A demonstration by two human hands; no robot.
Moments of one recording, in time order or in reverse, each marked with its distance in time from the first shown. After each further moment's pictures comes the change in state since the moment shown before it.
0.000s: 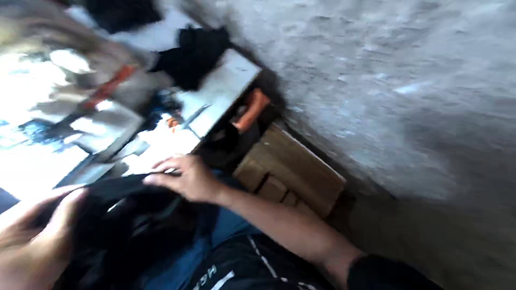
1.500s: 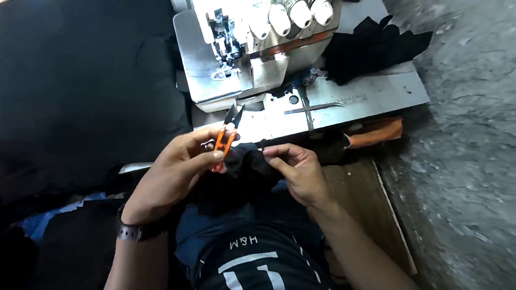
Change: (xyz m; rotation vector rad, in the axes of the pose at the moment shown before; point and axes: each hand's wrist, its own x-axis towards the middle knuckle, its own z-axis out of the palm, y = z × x) left_hand -0.046 0.024 -0.014 -0.879 -0.191 -0.254; right_hand -0.022 0.004 0.009 0.232 -0.144 0.203
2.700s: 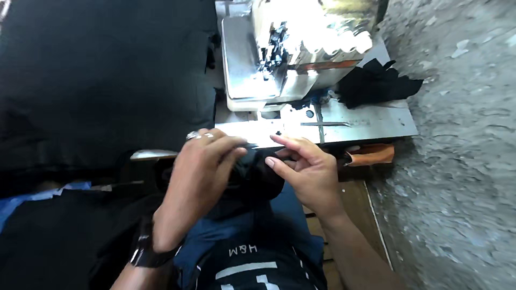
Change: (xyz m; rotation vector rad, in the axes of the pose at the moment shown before) left_hand -0.044 -0.012 0.001 0.979 0.440 0.280; right_hand 0.002 -0.035 0.053 -0.416 -0.060 -0.281
